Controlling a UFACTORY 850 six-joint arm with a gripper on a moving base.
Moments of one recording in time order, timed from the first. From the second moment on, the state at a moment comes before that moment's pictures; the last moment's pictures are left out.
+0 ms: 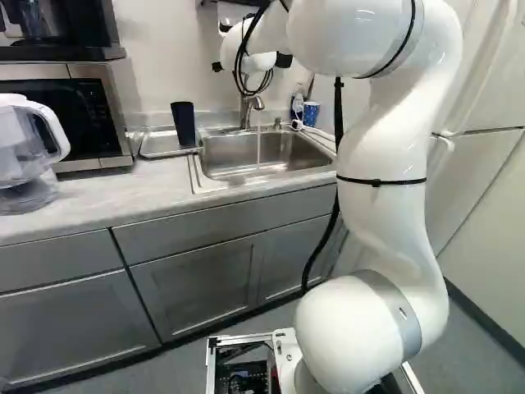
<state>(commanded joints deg) 12.8 -22.7 -88.6 -1.0 15.0 -1.2</state>
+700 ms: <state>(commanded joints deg) 12.8 -23.5 -89.5 -1.0 13.1 -1.2</state>
